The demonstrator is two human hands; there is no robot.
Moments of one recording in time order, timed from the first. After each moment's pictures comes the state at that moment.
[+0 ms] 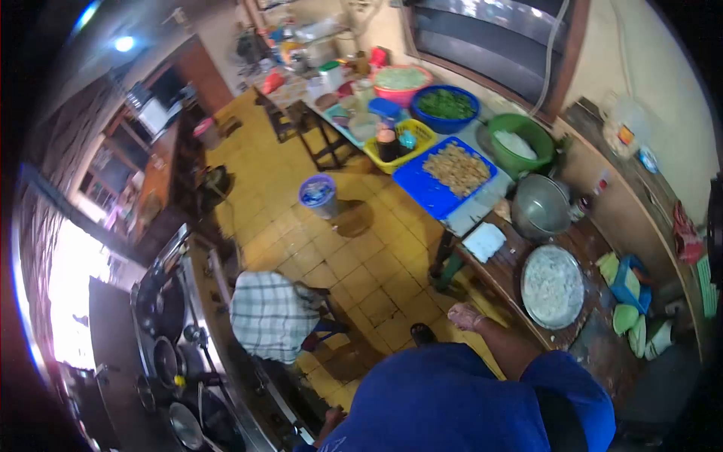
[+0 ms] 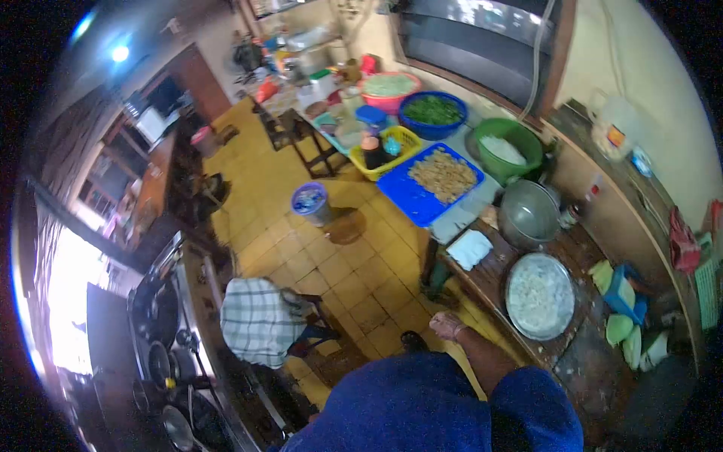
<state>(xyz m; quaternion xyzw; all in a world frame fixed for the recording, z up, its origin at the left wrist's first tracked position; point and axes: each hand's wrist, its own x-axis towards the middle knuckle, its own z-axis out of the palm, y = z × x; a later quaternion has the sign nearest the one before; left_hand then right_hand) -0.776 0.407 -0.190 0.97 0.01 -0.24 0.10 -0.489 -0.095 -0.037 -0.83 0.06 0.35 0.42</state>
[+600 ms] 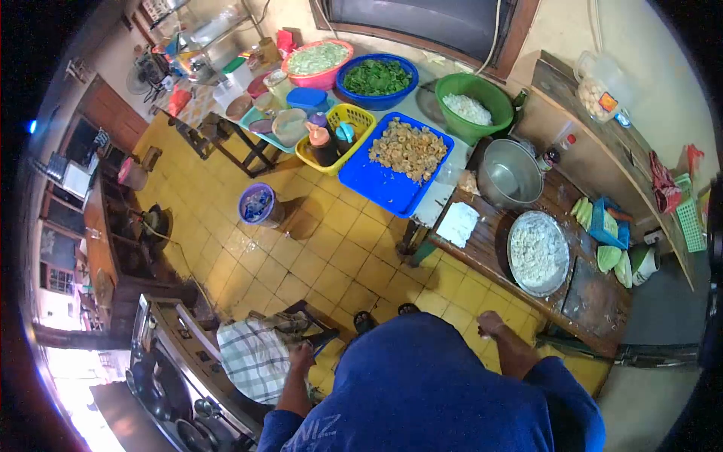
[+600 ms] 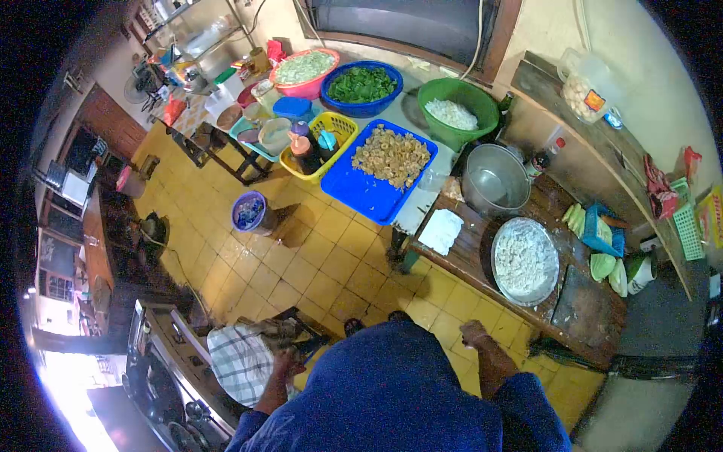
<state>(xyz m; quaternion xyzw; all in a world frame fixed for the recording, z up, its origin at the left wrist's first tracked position) -0.407 0.459 -0.144 0.75 0.25 -0.30 0.53 -0.638 -0.191 -0.196 -0.83 0.20 0.24 0.46</state>
